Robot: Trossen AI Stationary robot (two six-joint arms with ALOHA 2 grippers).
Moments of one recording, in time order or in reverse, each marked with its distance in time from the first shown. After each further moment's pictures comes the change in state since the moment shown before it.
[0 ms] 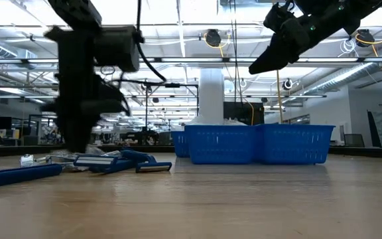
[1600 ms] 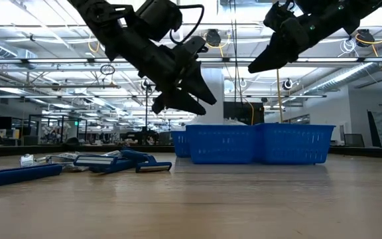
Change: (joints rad) left arm 0.095 0.136 0.138 0.934 0.136 0.456; right arm -0.001 0.000 0.000 0.012 0.000 -0.011
